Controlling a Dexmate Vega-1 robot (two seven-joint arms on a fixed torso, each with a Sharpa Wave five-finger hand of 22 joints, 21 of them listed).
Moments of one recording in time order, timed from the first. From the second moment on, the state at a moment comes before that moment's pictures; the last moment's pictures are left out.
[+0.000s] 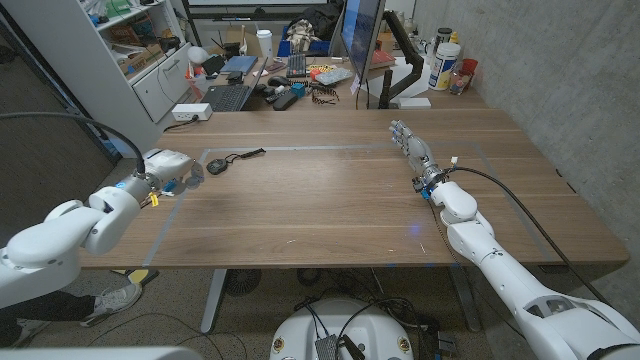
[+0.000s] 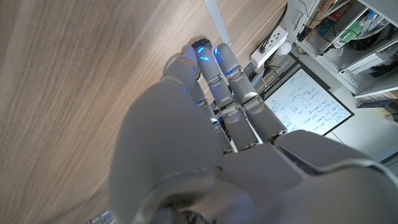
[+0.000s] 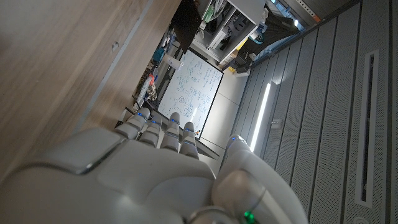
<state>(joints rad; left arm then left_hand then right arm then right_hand) 1.78 1.28 -0.28 -2.07 0.74 0.35 0.10 1.33 0.02 0.29 -0.15 0.18 0.80 -0.16 0.57 0.24 0.68 -0.16 0.68 0.43 1.01 -0.16 0.45 0.72 0.85 -0.11 0.71 0.23 -0.81 -0.32 -0.26 -1.13 0.28 0.48 0.18 0.10 0.09 0.28 0.07 0.20 0.09 -0.06 0.19 0.18 0.12 0.01 0.21 0.18 0.01 0.05 0.18 0.17 0.00 -0.02 0.21 0.19</state>
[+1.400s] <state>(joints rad) 1.81 1.11 -0.42 -2.12 0.83 0.24 0.10 1.33 0.03 0.28 -0.14 0.19 0.82 -0.16 0.57 0.23 0.68 -0.17 0.68 0.43 1.04 -0.17 0.45 0.76 0.85 -0.11 0.75 0.23 -0.85 -0.32 -0.28 -1.18 0.28 0.49 0.14 0.10 0.09 0.28 0.07 0.20 0.09 -0.06 0.19 0.18 0.12 0.01 0.21 0.18 0.01 0.05 0.18 0.17 0.00 -0.02 0.21 0.19</state>
